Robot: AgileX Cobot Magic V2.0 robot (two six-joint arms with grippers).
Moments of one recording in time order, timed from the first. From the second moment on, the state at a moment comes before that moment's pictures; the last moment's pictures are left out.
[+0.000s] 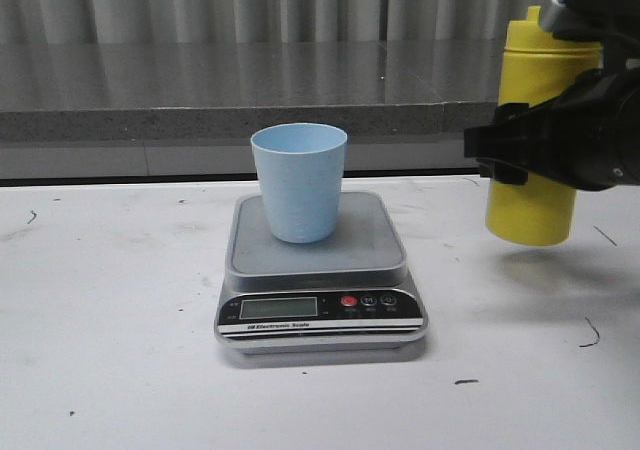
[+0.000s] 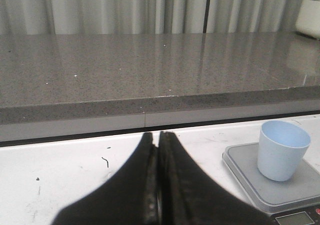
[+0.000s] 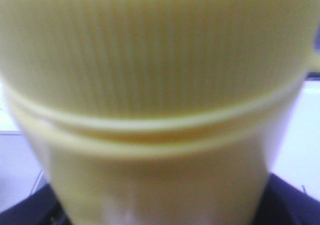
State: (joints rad) left arm -0.18 0.15 -0.38 -0.04 0.38 0.00; right arm 0.39 1.65 -0.53 0.39 -0.80 -0.09
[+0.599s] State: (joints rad) left arm -0.18 0.15 -0.38 -0.04 0.38 0.00; right arm 0.39 1.82 -0.52 0.35 -0.97 -0.03
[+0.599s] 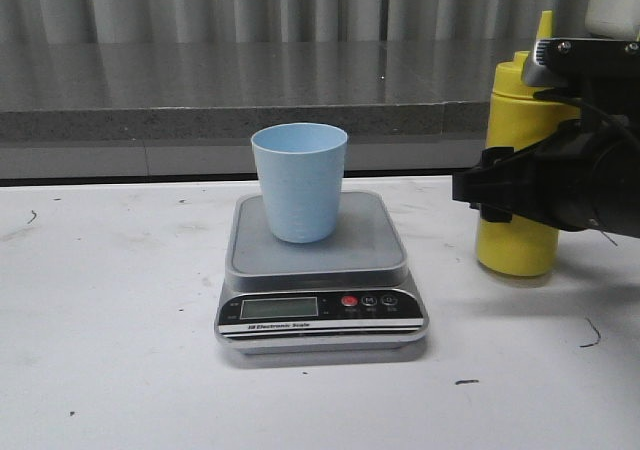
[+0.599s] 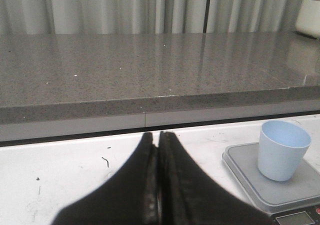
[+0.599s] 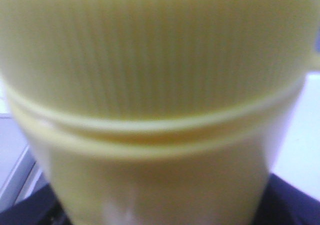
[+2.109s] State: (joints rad) left arm -0.18 0.15 -0.38 -0.04 0.38 0.00; right arm 0.39 1.55 -0.07 0.25 -1.14 -0.03
